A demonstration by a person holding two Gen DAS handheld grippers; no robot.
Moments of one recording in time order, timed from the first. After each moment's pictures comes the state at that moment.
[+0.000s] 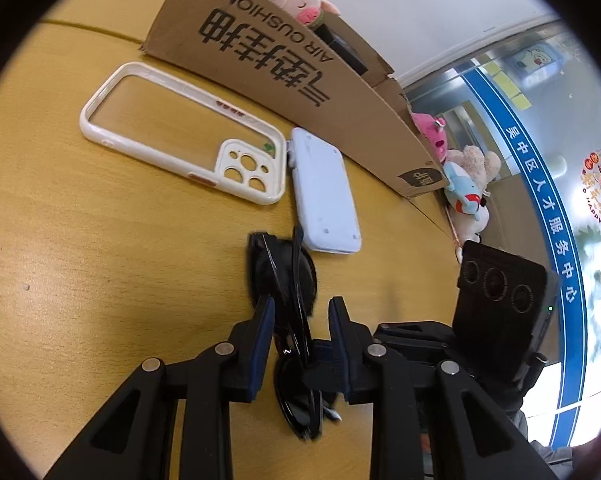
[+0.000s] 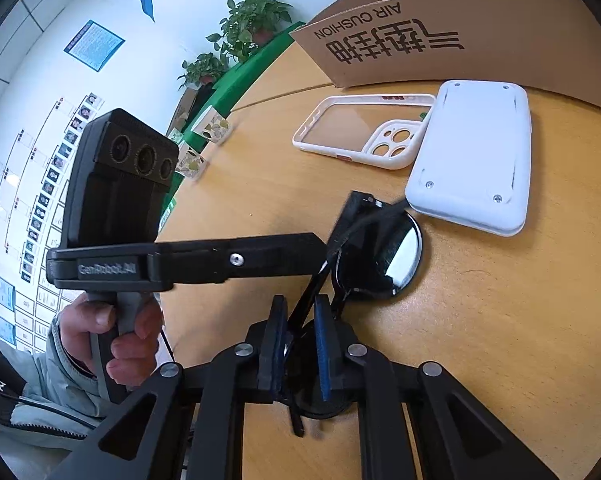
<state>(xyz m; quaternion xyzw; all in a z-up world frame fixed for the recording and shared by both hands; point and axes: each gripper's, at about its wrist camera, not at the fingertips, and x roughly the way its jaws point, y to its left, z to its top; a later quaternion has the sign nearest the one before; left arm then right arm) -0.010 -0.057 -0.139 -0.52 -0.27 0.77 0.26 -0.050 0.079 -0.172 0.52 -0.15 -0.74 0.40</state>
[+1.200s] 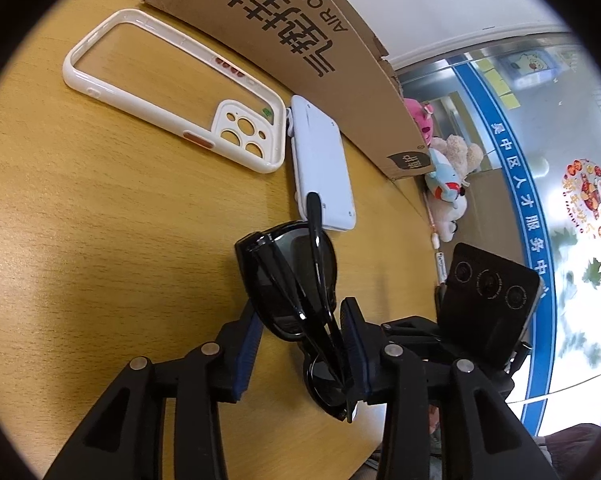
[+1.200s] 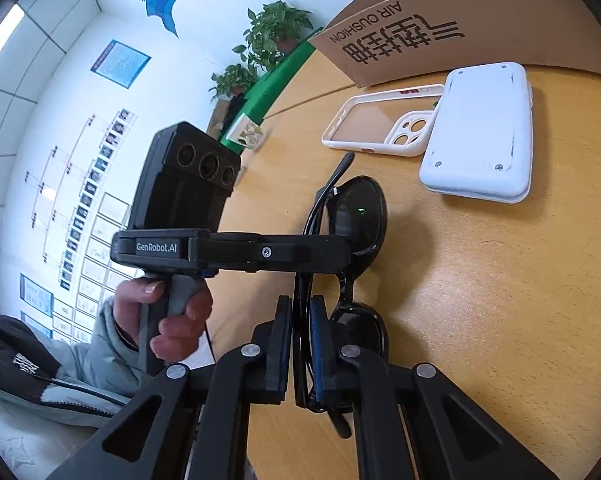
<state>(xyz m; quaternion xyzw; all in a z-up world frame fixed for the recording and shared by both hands) -0.015 -0.065 -0.161 -0.55 -0.32 0.71 0.31 -0.038 0.104 -0.177 0.50 -0.21 -0.70 0.46</state>
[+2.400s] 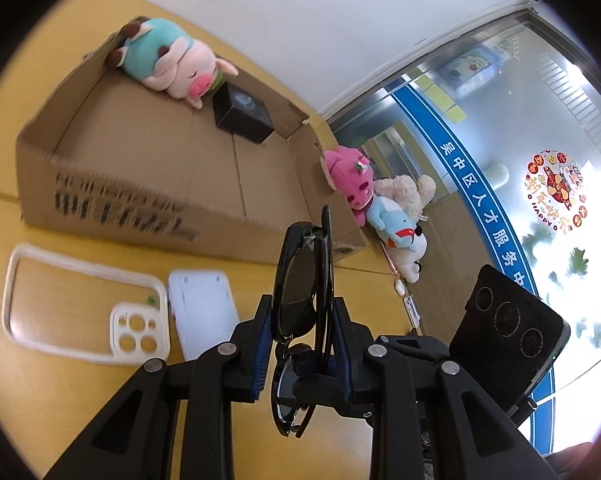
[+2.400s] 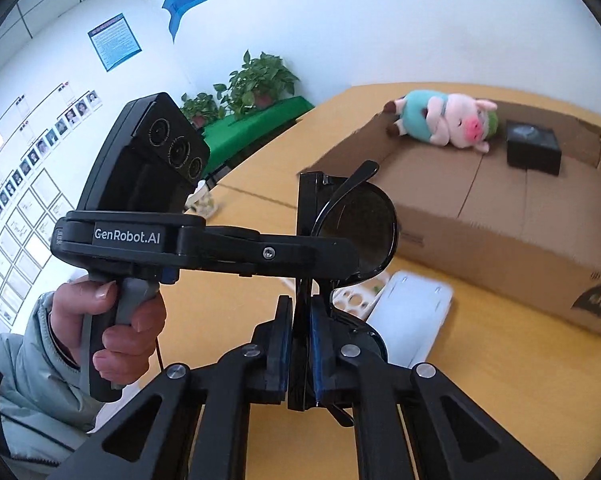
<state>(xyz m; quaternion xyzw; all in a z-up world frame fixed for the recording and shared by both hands) -0.090 -0.030 -0.050 -0.44 -0.27 0.78 0.36 -0.079 0.103 -0.061 0.39 -0.05 -0.85 0.35</state>
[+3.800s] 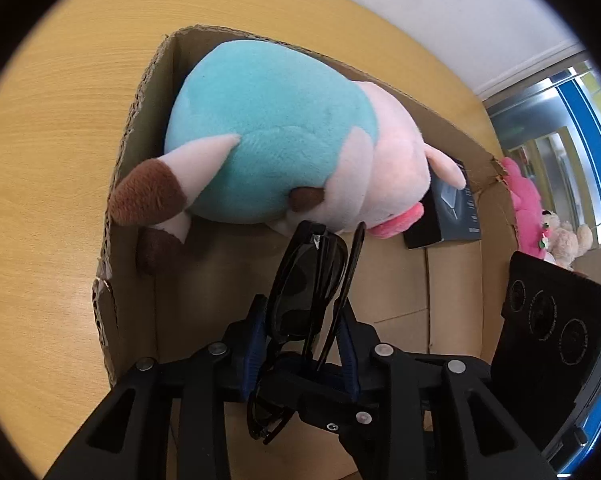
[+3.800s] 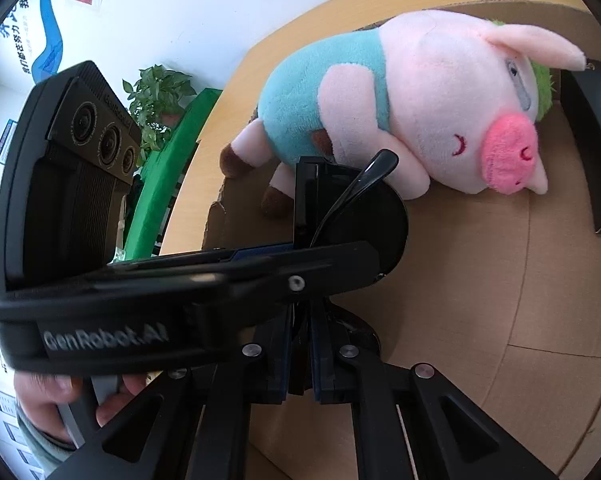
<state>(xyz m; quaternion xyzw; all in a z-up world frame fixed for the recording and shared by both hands) -0.380 -0.052 -0.084 -0.62 -0.15 0.75 0.18 -0.412 0.060 -0.144 0.55 -0.23 -0.75 0.29</state>
